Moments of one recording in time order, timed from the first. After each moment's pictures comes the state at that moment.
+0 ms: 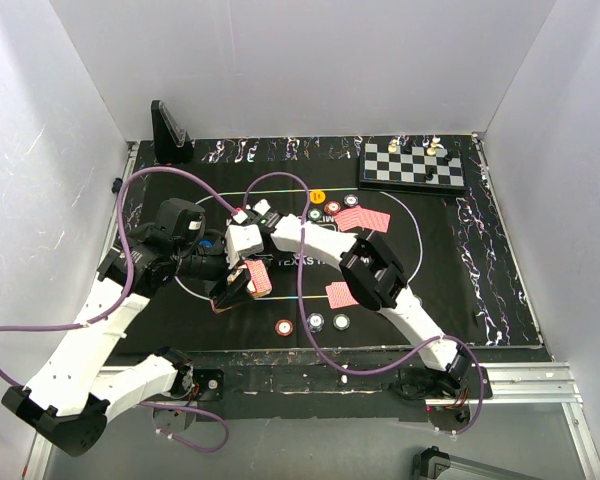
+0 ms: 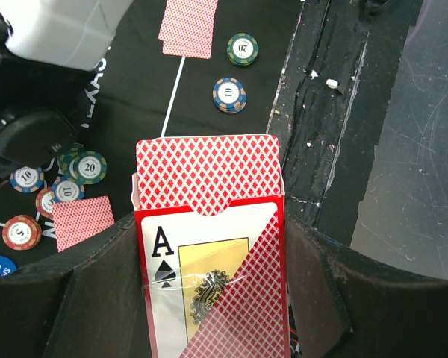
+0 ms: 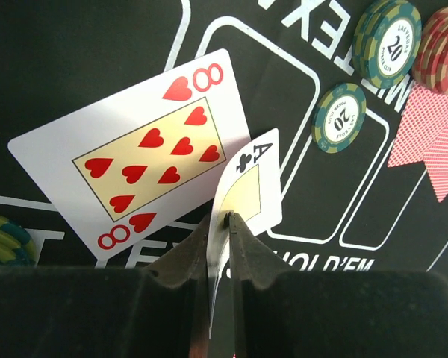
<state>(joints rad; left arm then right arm) -0.53 0.98 1.24 -1.12 0.62 0.51 1.02 2.45 2.10 -1.03 0.61 0.31</state>
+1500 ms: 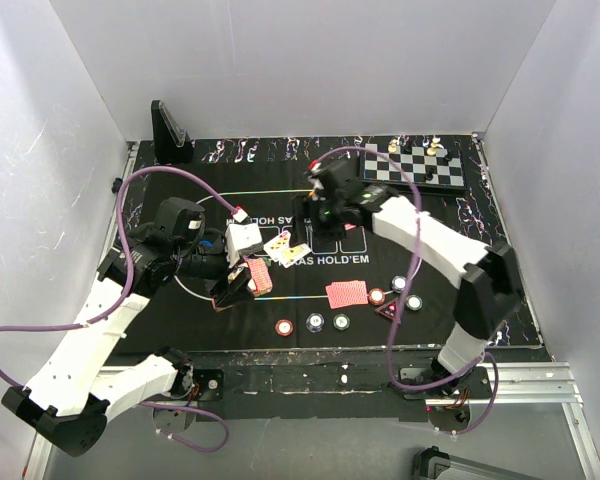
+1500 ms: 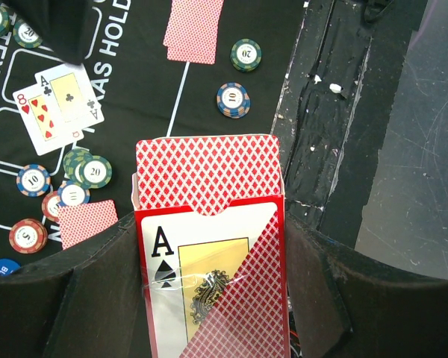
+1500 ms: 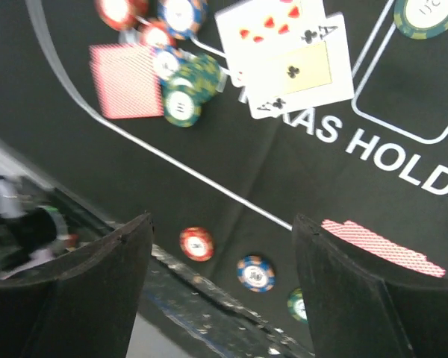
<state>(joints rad) -0.53 0.98 1.24 -1.11 0.62 0.51 0.78 1.76 1.51 -0.72 -0.18 0.49</state>
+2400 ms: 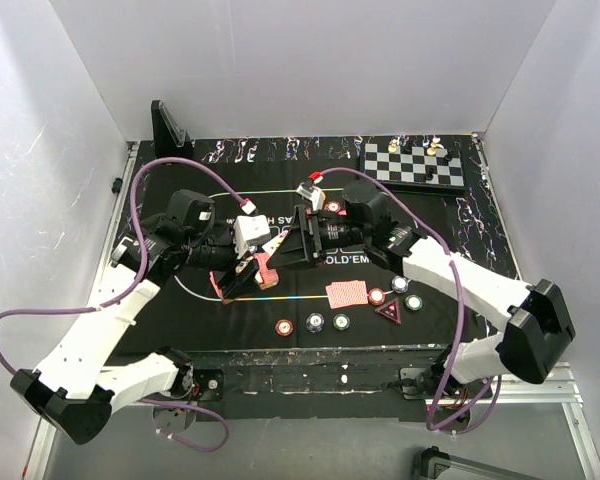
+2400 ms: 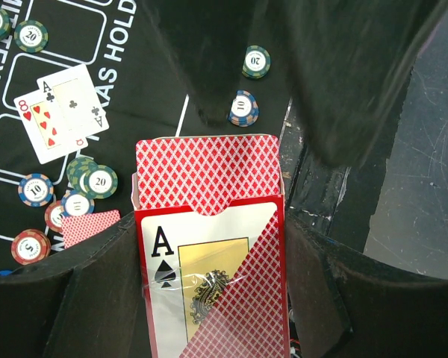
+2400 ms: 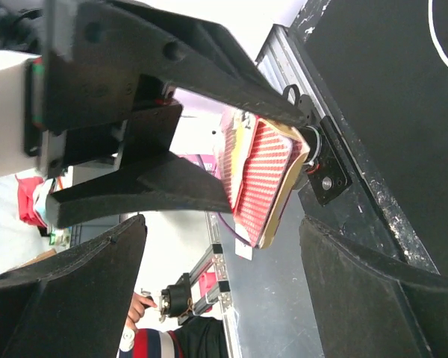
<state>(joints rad) -0.53 1.05 1.24 -1.05 0.62 0.50 0.81 1.36 1.08 0.01 -0.83 1.00</state>
